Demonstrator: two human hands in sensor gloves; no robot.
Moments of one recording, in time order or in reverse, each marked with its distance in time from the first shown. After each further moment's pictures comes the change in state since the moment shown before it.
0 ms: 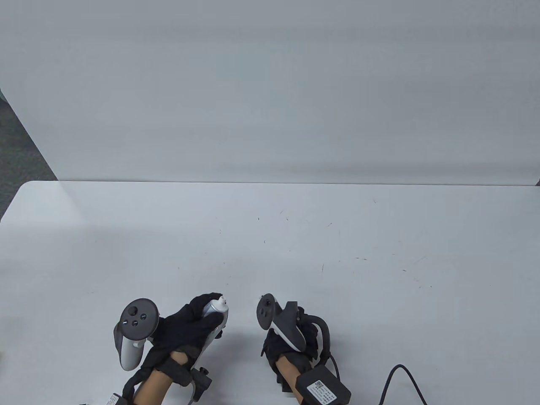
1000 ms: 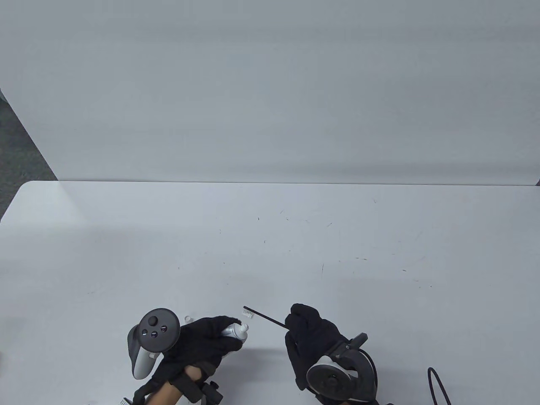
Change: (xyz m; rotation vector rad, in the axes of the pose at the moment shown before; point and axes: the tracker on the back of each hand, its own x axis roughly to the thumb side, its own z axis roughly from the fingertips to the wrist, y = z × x) left_hand 0.022 -0.027 0.011 -0.023 -0.040 -0.146; right_hand -0.042 -0.084 0.108 -0.625 -0.755 -0.209
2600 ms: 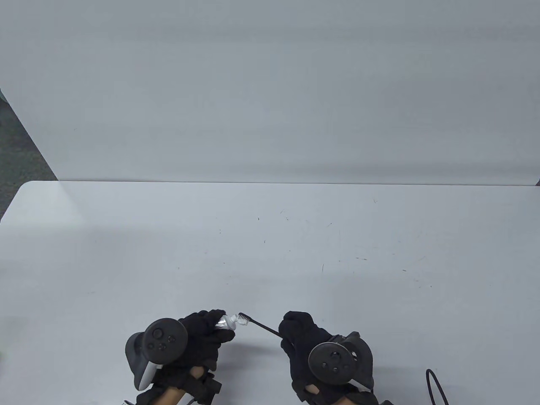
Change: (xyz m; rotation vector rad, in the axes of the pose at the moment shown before) left_hand 0.017 0.006 0.013 0.286 0.021 -0.412; right_hand -0.017 0.021 -0.001 0.201 0.209 -0.293
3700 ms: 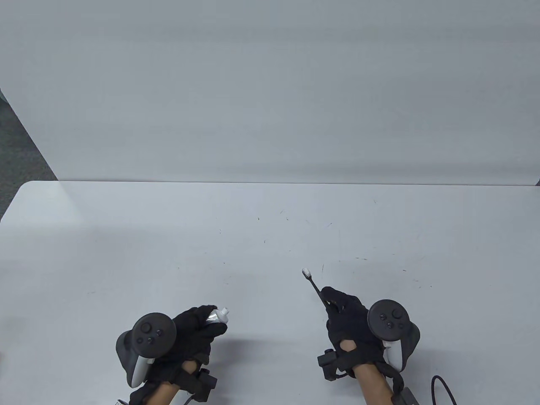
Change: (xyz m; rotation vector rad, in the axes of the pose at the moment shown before) left_hand -0.020 0.005 -0.006 -0.034 0.107 0.144; right_hand -0.115 -0.029 0.004 -0.228 0.593 -0.175
